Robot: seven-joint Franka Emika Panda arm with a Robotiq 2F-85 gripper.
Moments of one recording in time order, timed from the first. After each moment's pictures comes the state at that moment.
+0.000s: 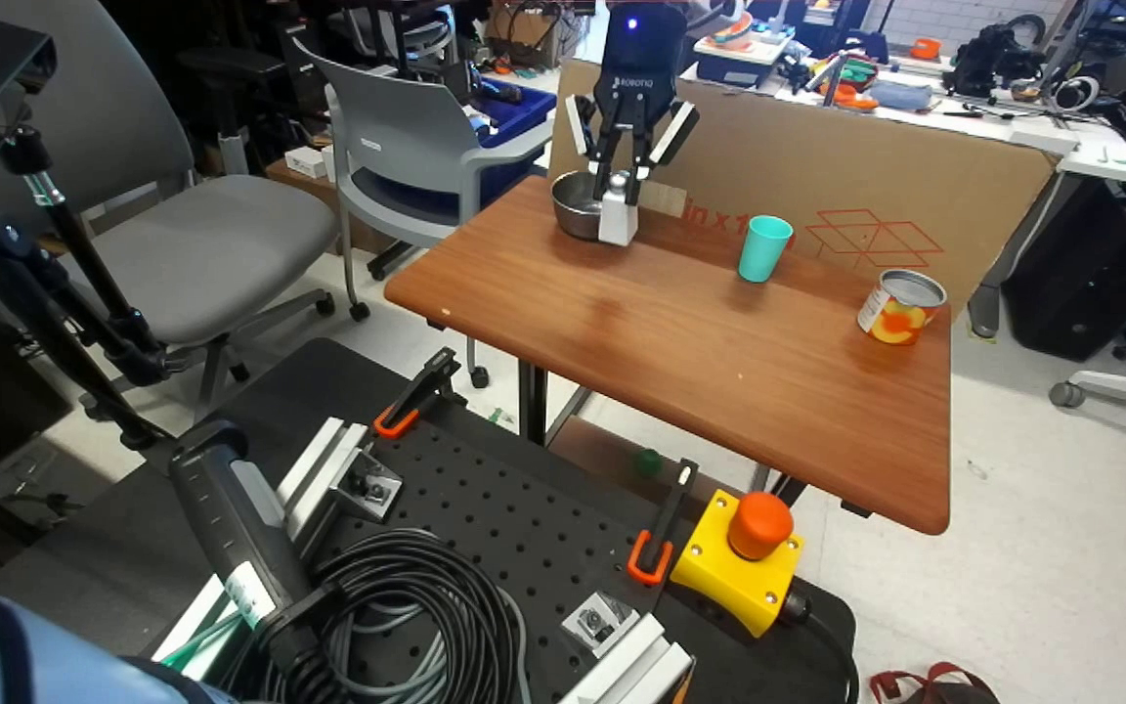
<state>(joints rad) 0.13 0.63 0.04 -1.54 -0.12 1.64 0.16</state>
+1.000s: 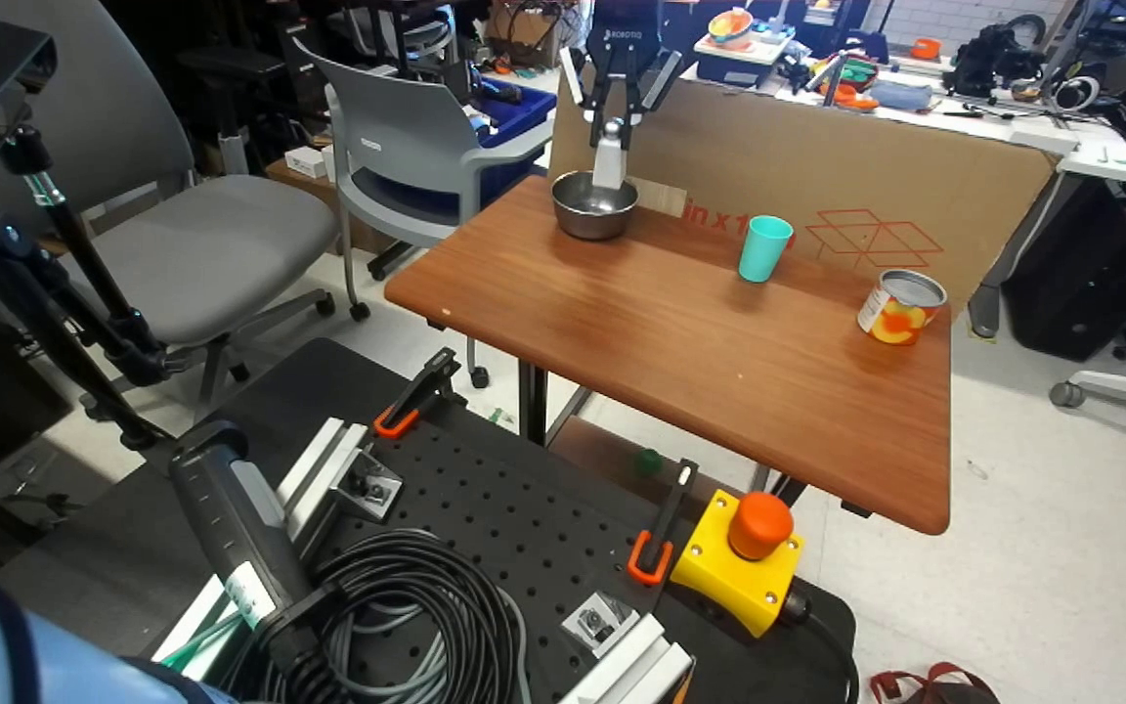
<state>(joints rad) 0.20 0.94 0.04 -0.95 -0.13 1.40 0.02</state>
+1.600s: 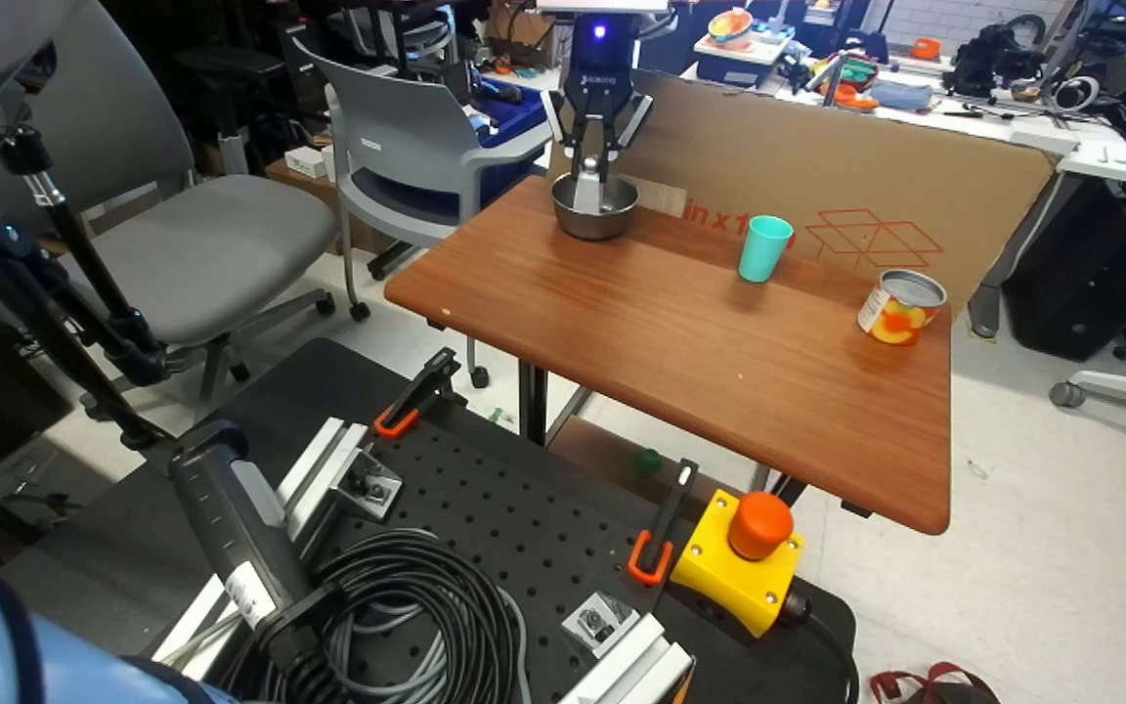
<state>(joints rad) 0.24 1.13 0.04 -0.75 -0.14 1.36 -0.03</state>
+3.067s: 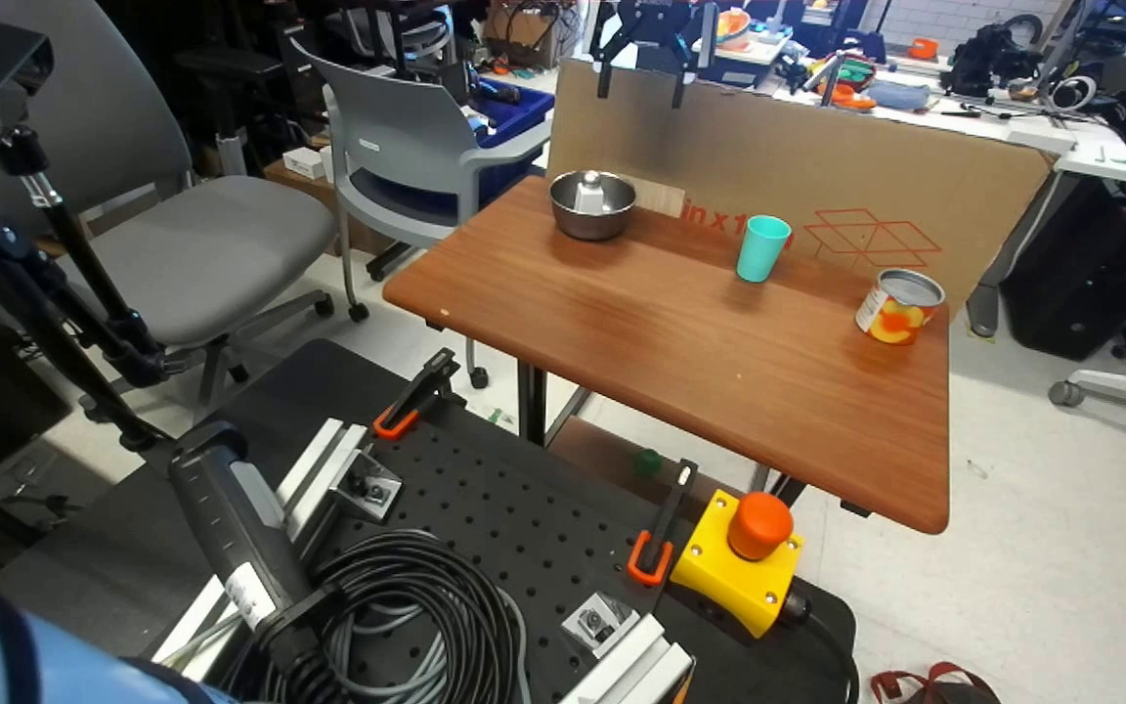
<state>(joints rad) 0.16 1.05 0.03 -0.69 -0.07 1.42 0.07</state>
